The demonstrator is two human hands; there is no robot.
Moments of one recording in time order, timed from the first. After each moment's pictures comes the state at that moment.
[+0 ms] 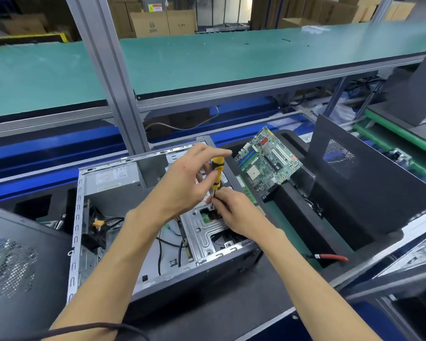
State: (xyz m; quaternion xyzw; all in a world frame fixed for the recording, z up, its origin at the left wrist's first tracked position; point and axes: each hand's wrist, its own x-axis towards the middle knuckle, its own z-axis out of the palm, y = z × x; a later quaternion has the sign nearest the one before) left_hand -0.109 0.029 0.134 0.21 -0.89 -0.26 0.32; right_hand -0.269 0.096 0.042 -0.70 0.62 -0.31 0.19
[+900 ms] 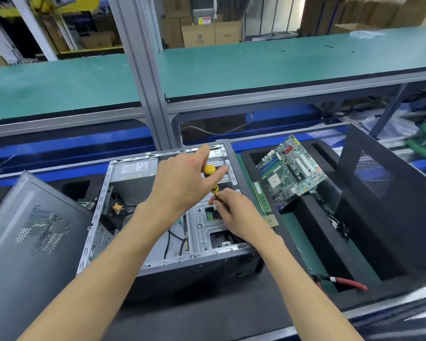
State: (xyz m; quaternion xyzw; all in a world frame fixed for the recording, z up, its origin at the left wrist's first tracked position) left_hand -0.123 0.061 0.148 0.47 -0.84 0.05 0.26; right_hand -0.274 0.091 0.034 -0.72 0.59 -0.31 0.20
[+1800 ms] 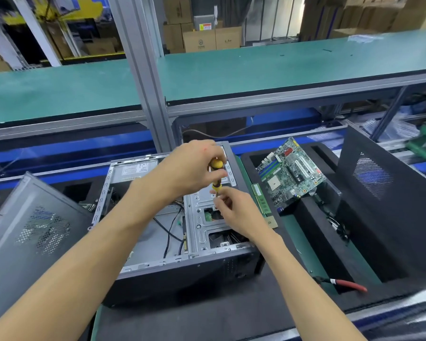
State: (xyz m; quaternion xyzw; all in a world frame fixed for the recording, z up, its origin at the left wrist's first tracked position) left_hand -0.131 0.041 0.176 0.36 -0.92 -0.03 0.15; right_hand -0.277 0.089 0.032 -0.65 0.59 -0.39 0.26
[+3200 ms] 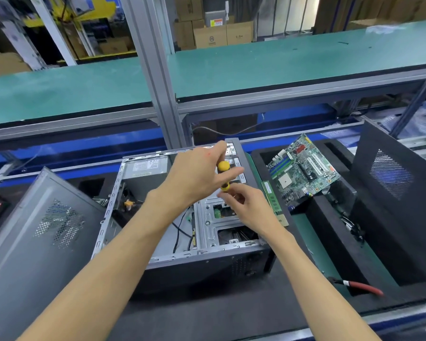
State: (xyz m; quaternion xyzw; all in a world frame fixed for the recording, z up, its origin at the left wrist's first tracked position) left_hand -0.130 0.052 0.154 0.45 -0.88 0.03 0.18; right_hand -0.280 0.091 0.036 -0.63 0.57 -0.44 0.30
